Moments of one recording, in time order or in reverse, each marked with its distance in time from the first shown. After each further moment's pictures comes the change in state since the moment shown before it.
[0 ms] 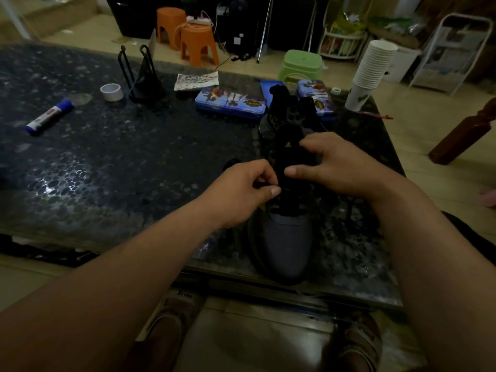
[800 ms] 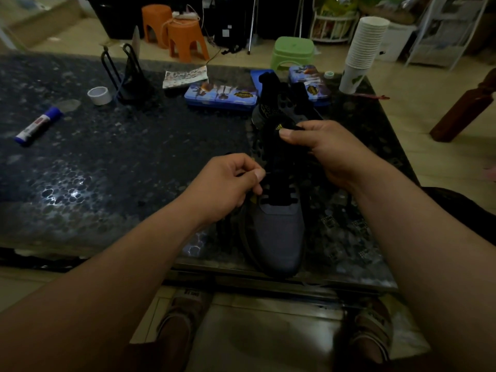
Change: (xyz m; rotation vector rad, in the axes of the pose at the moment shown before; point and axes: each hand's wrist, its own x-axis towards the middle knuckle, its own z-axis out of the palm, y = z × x) left_hand -0.007 -0.001 -0.005 -0.308 0.026 -0.139; right_hand -0.001 -0.022 0.018 1.075 0.151 0.436
